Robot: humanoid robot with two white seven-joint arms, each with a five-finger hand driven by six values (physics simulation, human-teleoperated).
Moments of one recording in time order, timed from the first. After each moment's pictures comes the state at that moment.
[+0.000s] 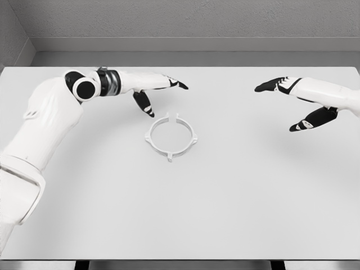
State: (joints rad) left arm -1.00 0.17 -0.65 -0.63 -0.54 -0.61 -0.61; right arm -0.58 -0.94 0.52 -1.45 -0.12 -0.61 0.61
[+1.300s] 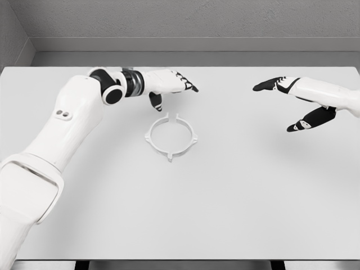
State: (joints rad) left arm -1.01 0.09 -0.68 -0.67 -0.94 -0.58 -0.44; right arm -0.57 -0.93 0.52 -1.45 -0.15 -0.61 0.61
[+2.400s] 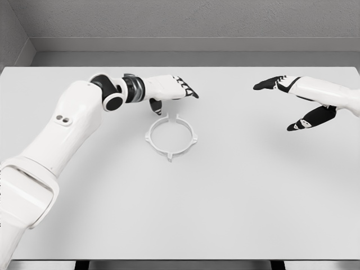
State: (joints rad) left arm -0.99 0.12 -0.75 -0.72 -0.94 -0.58 -0.39; right arm -0.57 -0.93 0.52 -1.45 -0.15 -0.61 0.61
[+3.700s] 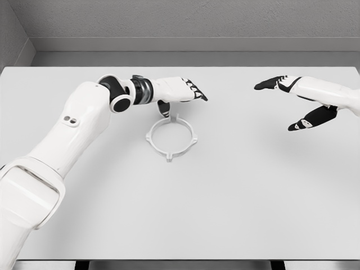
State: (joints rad) left arm -0.98 0.08 -0.76 -0.73 -0.93 -0.59 -0.39; right arm -0.57 -0.94 0.52 -1.44 -0.15 -0.61 0.61
